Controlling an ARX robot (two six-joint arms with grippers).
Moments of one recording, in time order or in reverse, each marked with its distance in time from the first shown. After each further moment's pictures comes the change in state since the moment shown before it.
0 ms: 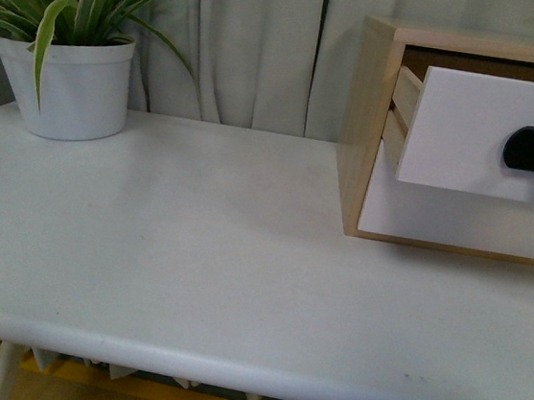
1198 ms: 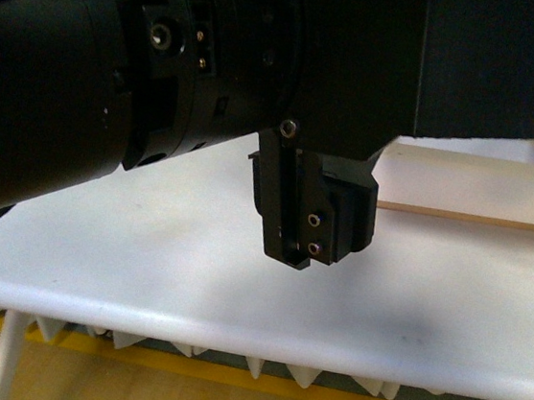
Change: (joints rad) left arm -0.390 0.917 0.645 0.121 0.193 0.347; right arm -0.162 0.516 0.486 -0.125 -0.201 -0.611
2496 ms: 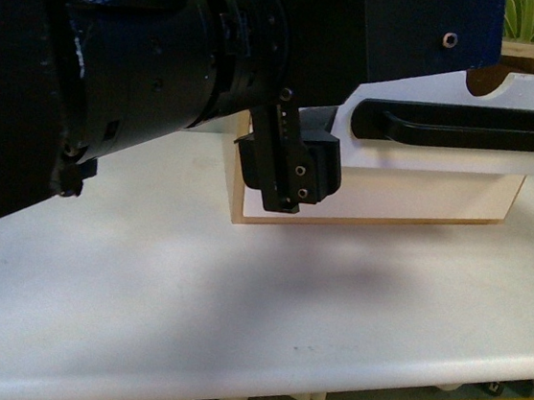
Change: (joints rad) left arm -0.057 0.241 0.349 -0.093 -0.006 -0.047; right arm -0.072 0.196 0.156 0.037 -0.006 -0.021
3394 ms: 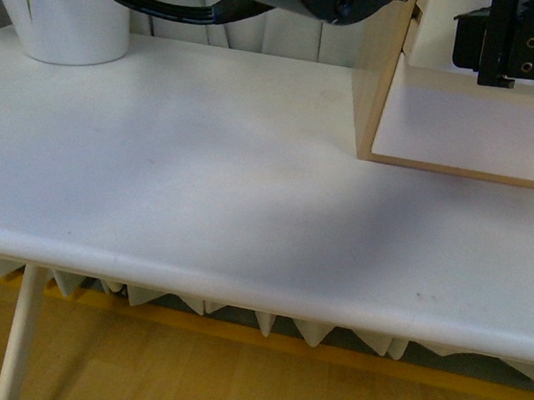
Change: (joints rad) left arm 0.046 0.200 0.333 -0.110 0.033 0.022; right arm 0.058 0.330 0.235 0.149 0.132 0.082
